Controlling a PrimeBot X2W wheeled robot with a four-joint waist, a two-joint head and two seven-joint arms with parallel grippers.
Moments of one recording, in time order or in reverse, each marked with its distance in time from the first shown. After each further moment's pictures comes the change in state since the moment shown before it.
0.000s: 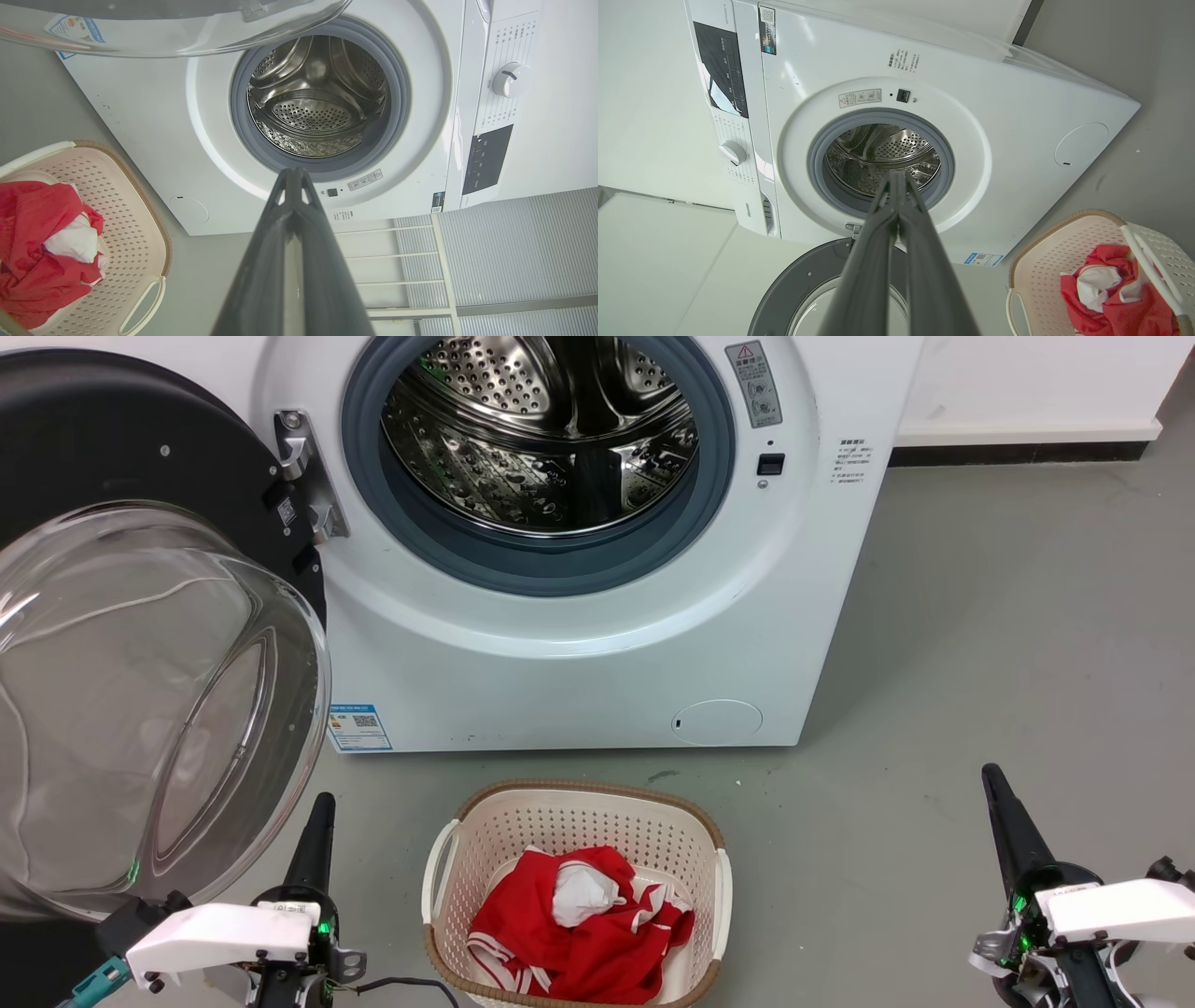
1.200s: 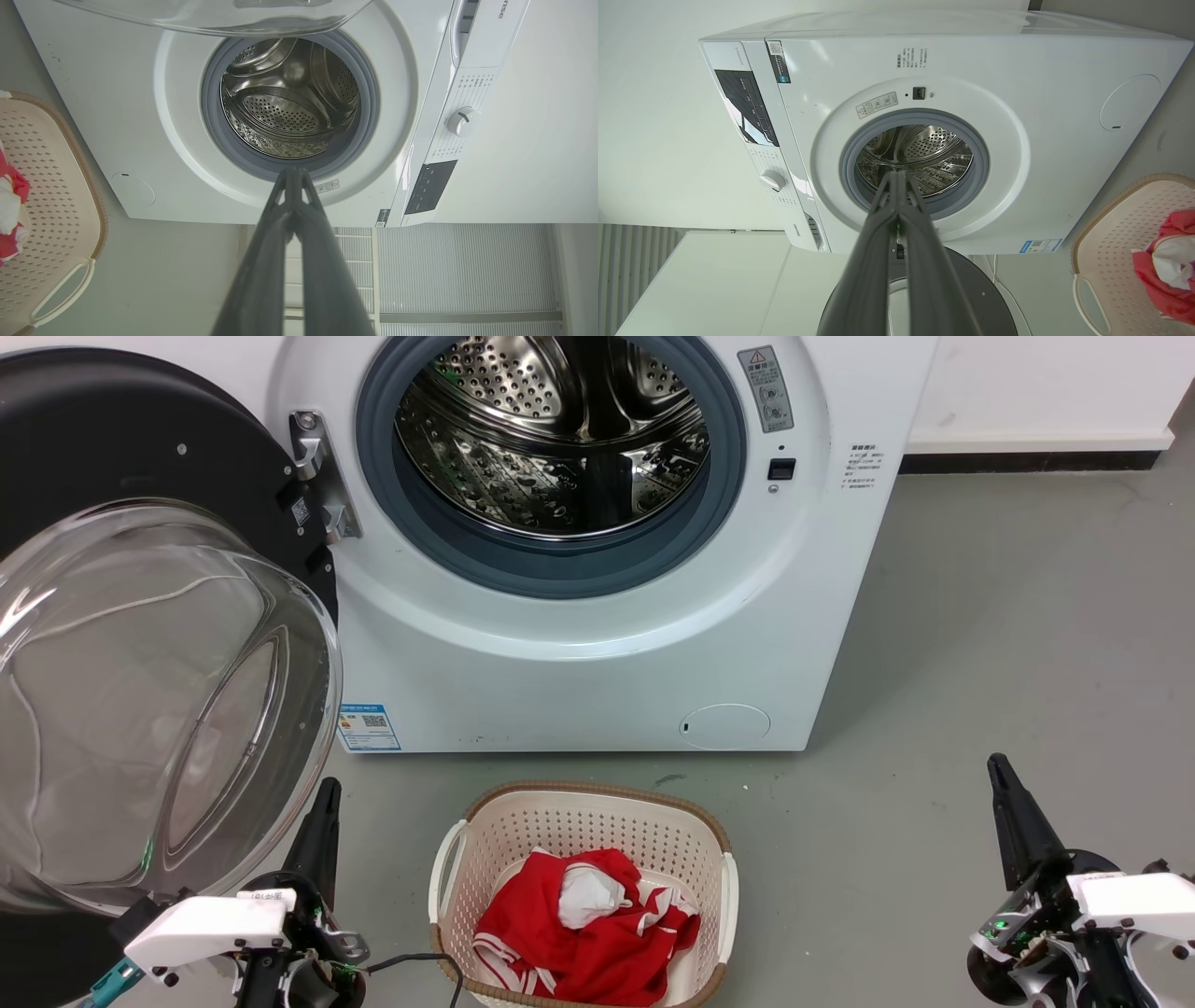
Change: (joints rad) left arm -0.037 -0.001 0.011 0.042 -0.245 -0.023 0.059; right arm -0.035 0.004 -0.026 0.045 0.237 0.000 0.047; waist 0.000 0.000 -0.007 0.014
